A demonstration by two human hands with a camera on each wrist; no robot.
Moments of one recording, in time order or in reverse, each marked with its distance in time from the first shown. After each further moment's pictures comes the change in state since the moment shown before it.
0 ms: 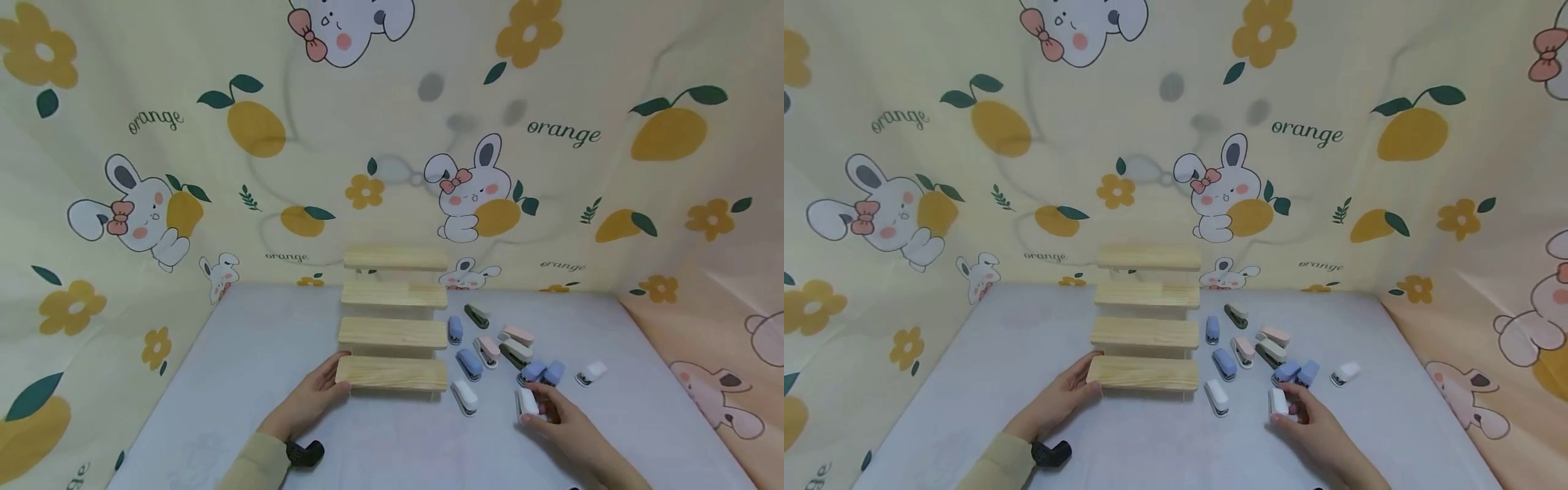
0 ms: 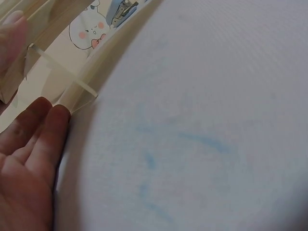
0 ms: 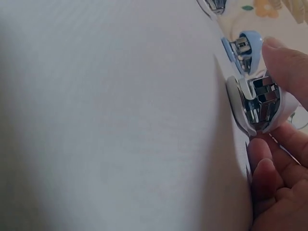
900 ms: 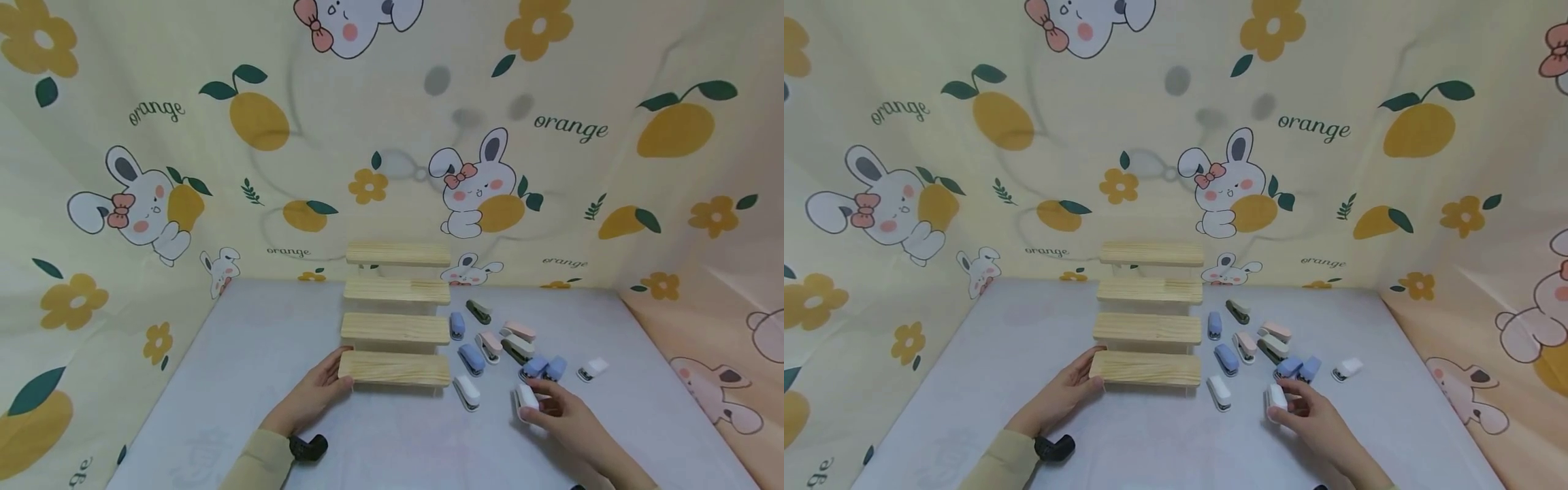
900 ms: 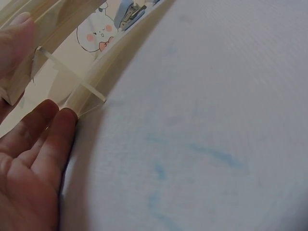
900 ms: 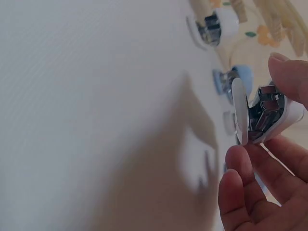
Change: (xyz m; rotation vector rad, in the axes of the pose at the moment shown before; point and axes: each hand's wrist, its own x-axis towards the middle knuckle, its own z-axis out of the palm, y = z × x) left_hand -0.001 0.003 0.001 0.052 0.034 -0.041; right_hand -0.012 -0.021 0.001 -0.014 0.031 -0.031
